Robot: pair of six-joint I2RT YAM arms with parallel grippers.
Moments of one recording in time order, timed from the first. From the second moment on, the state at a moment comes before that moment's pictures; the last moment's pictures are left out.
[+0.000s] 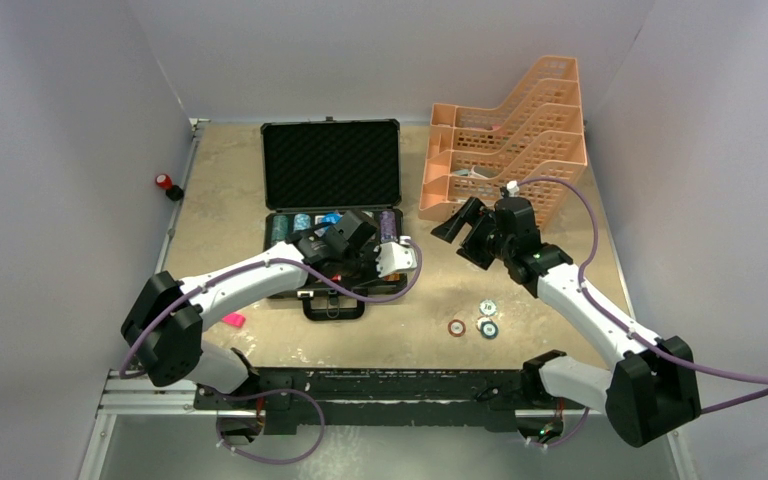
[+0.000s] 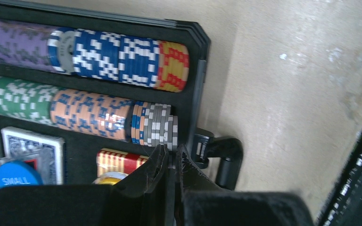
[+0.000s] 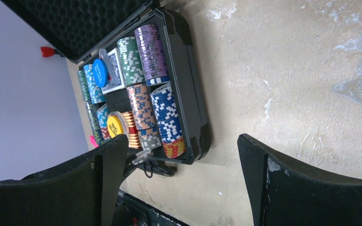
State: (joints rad) left arm -0.83 1.45 1.02 -0.56 0.16 0.55; right arm 0.37 1.13 0.73 -0.24 -0.14 0.95
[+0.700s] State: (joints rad) left arm -0.83 1.44 0.96 -0.46 0.04 0.56; right arm 0.37 1.13 0.71 -0.22 -0.15 0.95
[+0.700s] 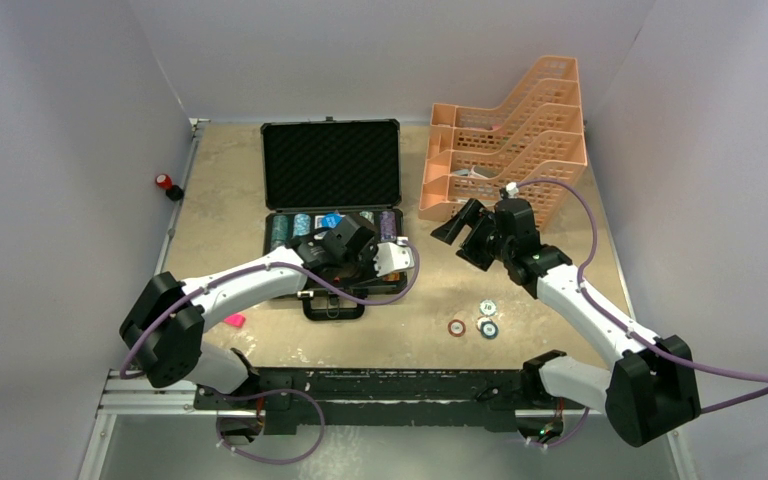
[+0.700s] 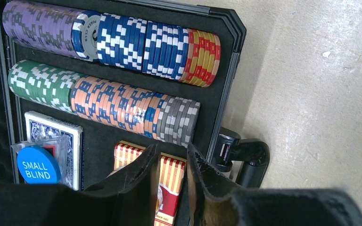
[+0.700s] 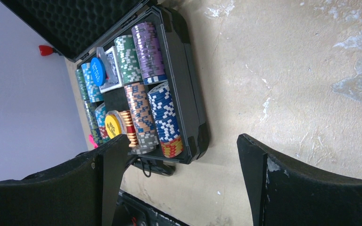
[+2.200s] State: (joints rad) left arm -0.83 0.74 0.74 -0.02 -0.40 -0.16; right arm 0.43 1.15 0.75 -0.87 0.32 1.10
